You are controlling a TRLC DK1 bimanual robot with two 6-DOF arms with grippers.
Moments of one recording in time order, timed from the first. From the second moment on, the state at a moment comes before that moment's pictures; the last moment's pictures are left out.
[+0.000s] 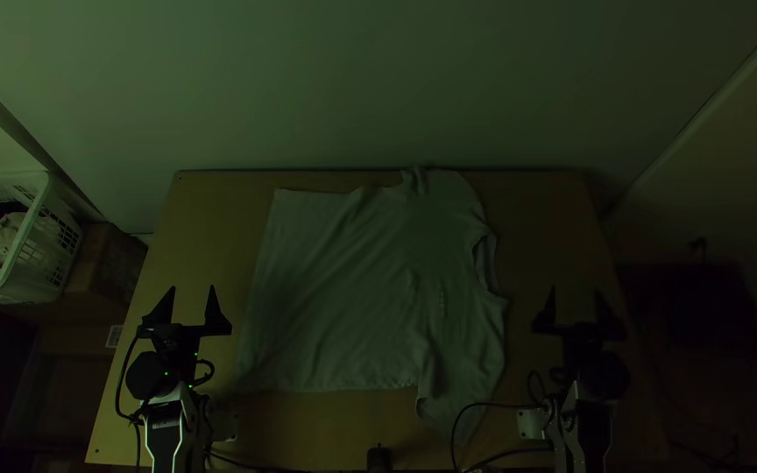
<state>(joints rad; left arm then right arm) 0.19 0.01 0.05 0.03 0.07 0.11 -0.12 0.00 0.02 0.01 0.04 -0.21</state>
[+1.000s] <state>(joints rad) 0.19 0.01 0.05 0.03 0.07 0.11 -0.11 0.00 0.02 0.01 0.04 -0.20</state>
